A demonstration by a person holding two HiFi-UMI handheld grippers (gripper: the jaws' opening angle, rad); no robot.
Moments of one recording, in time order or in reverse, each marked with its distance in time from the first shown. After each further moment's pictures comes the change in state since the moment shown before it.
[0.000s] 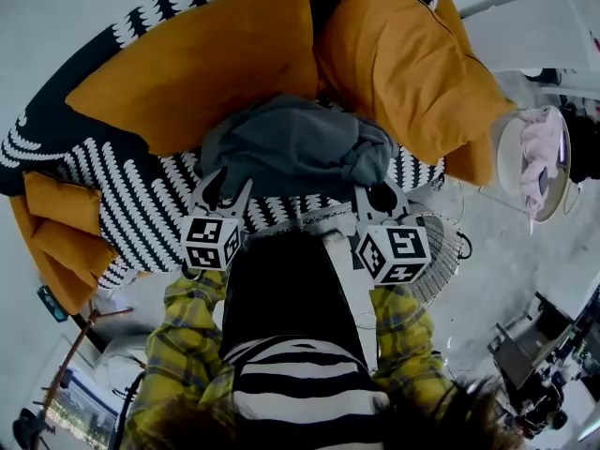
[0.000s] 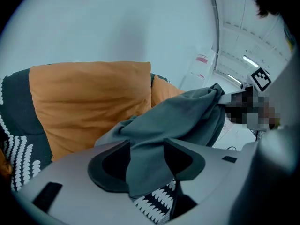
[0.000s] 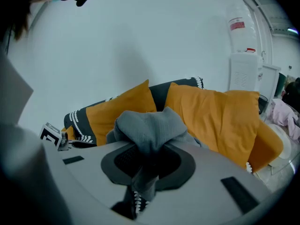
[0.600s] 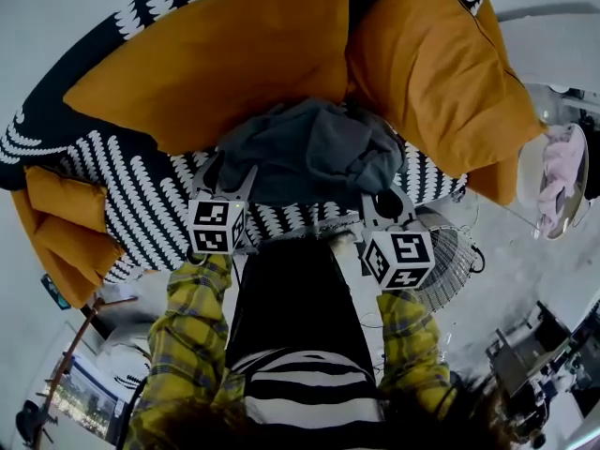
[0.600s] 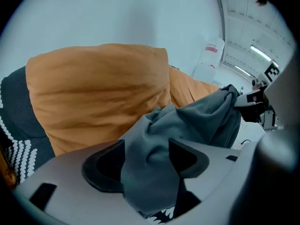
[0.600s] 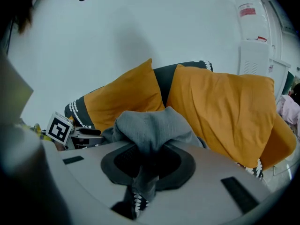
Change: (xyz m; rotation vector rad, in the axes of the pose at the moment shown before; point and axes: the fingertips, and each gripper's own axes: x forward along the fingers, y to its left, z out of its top) left arm 0.046 0.068 -0.010 0.028 0.059 0.100; right arm 0.057 0.006 -0.037 -0.021 0.129 0.034
